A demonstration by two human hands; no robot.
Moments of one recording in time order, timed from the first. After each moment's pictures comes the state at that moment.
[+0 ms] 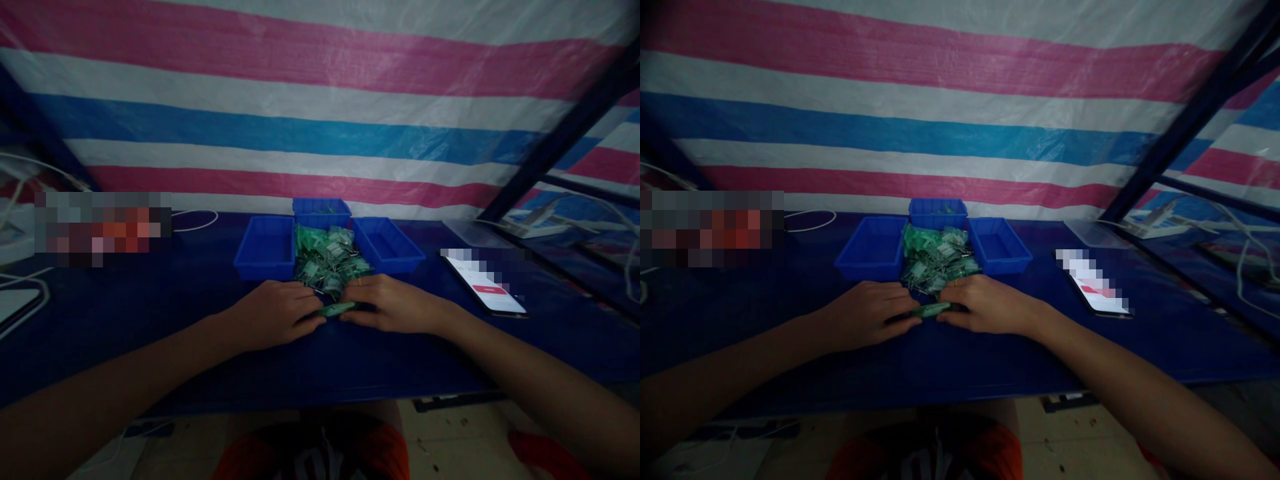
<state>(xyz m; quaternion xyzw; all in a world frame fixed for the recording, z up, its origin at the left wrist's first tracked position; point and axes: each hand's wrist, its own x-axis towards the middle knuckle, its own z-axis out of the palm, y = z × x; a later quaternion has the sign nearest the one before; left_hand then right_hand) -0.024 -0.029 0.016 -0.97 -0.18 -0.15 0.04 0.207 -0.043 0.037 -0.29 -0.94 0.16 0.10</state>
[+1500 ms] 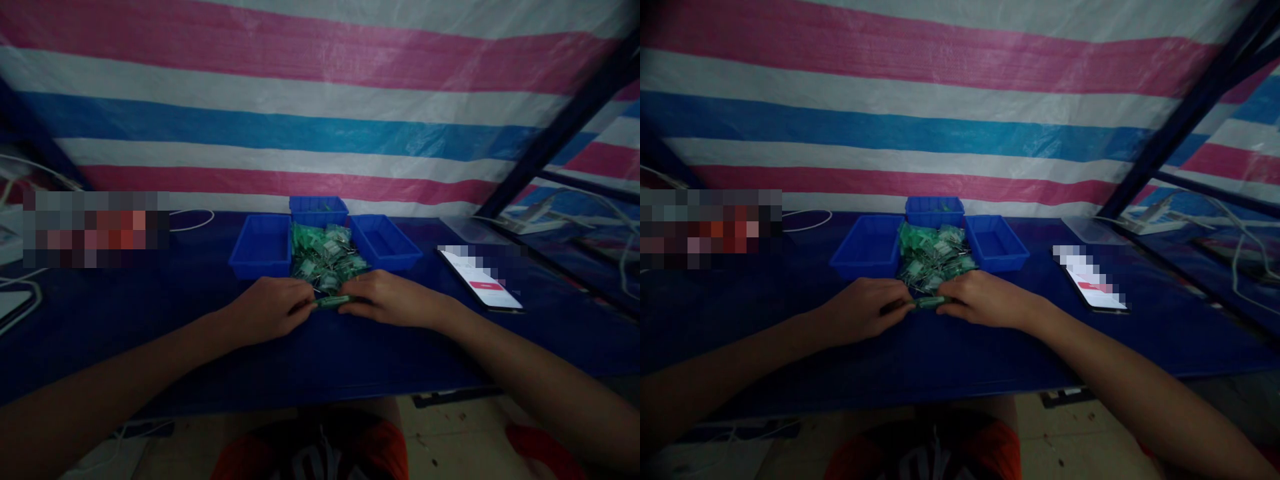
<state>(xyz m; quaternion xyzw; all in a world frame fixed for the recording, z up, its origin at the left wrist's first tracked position) -0.023 -0.026 0.015 -0.95 -0.26 -0.17 -0.08 0.209 -0.040 0.037 -0.30 -0.94 0.15 0.08</state>
